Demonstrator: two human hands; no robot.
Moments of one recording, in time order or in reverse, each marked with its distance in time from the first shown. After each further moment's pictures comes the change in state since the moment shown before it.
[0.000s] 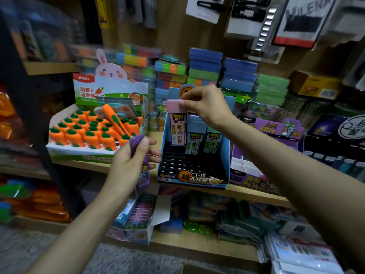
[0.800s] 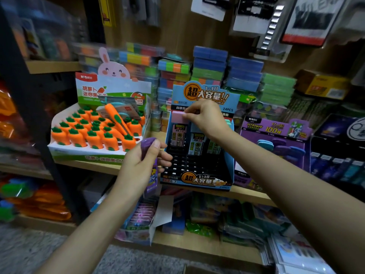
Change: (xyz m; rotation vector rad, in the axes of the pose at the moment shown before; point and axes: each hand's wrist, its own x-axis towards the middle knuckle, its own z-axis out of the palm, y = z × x) left_hand -0.004 0.000 0.008 0.019 -0.061 -0.005; right_hand 0.001 0.032 0.029 -0.173 -0.027 0.032
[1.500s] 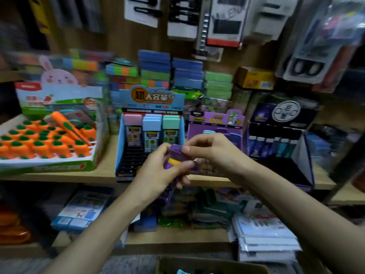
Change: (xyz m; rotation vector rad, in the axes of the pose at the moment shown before) left_hand -0.029 0.013 0.103 -0.037 -0.498 -0.041; right_hand -0.152 0.003 -0.112 0.656 -0.258 0.336
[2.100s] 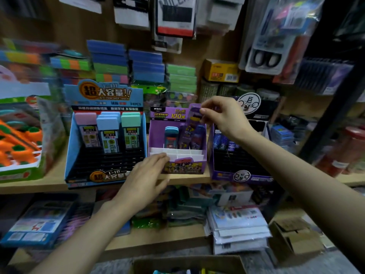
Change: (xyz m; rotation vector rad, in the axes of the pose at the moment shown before) left_hand 0.033 -0.058 0.038 1.212 -0.151 0.239; right_hand 0.024 0.031 -0.125 -0.455 0.451 -0.190
